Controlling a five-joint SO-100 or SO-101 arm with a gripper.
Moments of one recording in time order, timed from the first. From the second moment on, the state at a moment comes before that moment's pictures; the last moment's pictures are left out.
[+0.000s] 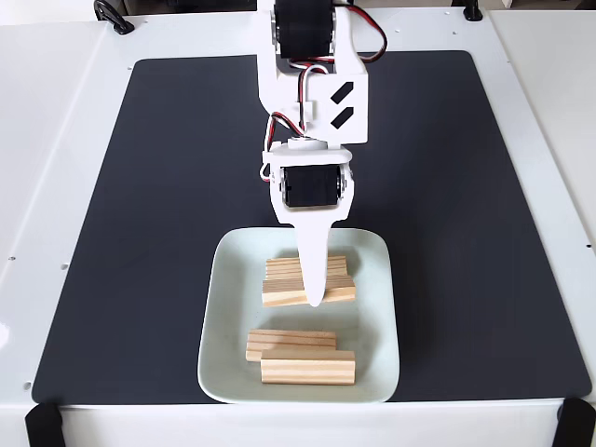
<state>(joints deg) -11.7 50.9 49.7 46.6 1.0</state>
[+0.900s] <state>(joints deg) -12.7 99.7 90.1 46.6 1.3</state>
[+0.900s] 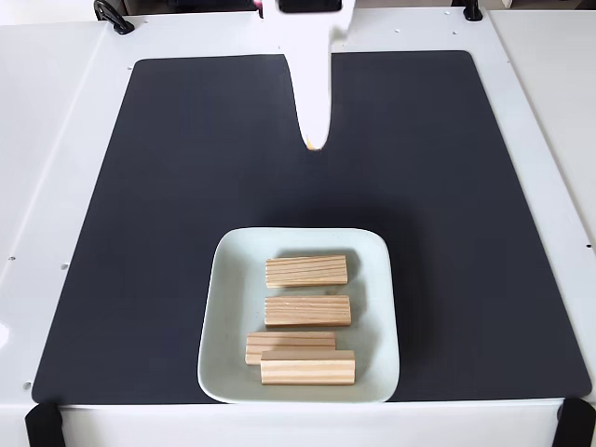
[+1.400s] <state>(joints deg) -17.8 150.0 133.5 24.8 1.3</state>
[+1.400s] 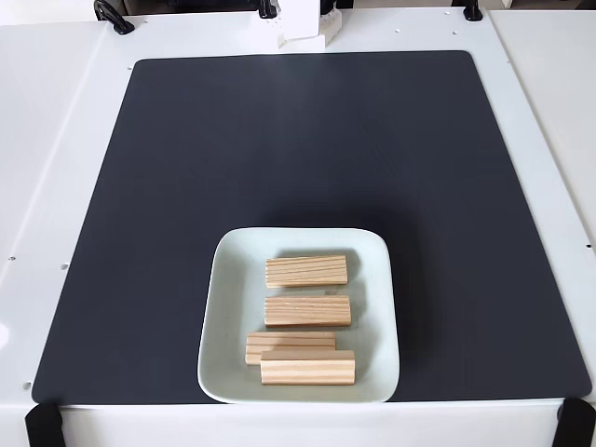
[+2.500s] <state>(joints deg) -9.1 193.0 180.4 46.0 1.3</state>
